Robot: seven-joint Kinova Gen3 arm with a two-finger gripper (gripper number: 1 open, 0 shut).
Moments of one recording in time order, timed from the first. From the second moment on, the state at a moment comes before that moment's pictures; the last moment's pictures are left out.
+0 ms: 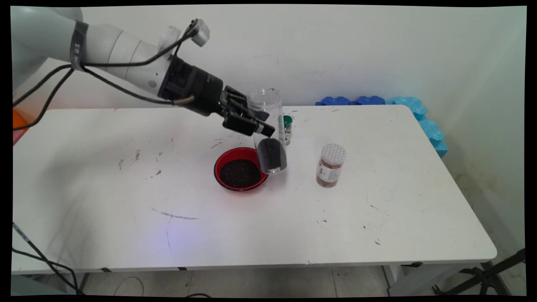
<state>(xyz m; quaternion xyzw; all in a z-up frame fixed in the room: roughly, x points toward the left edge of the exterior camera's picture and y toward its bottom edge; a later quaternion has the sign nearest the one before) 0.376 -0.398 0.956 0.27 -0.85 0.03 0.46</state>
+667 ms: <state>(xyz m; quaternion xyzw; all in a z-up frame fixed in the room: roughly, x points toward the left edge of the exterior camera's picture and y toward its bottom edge) 0.364 -0.386 0.950 0.20 -0.88 0.07 0.42</state>
